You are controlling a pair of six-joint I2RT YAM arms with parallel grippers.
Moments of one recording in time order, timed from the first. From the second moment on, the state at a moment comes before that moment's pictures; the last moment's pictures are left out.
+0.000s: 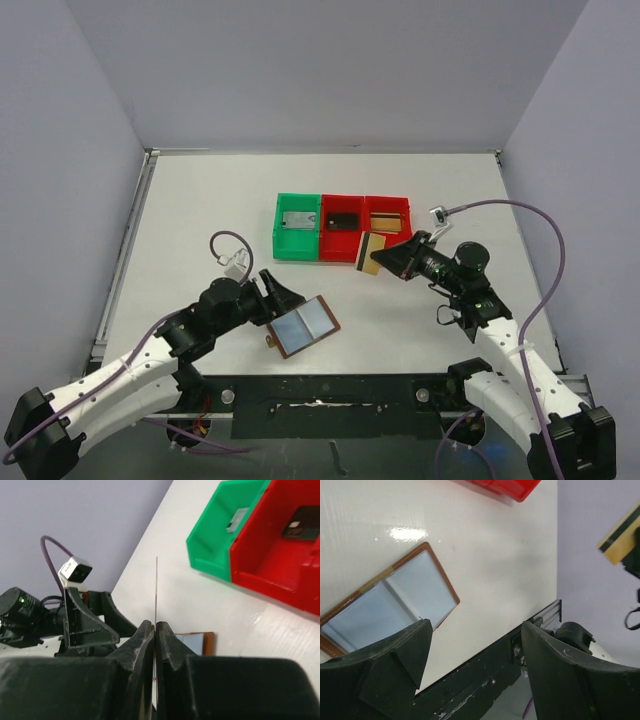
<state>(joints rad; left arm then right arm) -0.80 0.72 0.38 -0.07 0.02 -1.11 0.31 0.83 0.44 0.30 -0.62 0.78</state>
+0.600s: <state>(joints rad) -0.83 0.90 0.46 -0.21 0.04 -1.03 0.17 0.80 0.66 -0.11 -0.16 0.30</state>
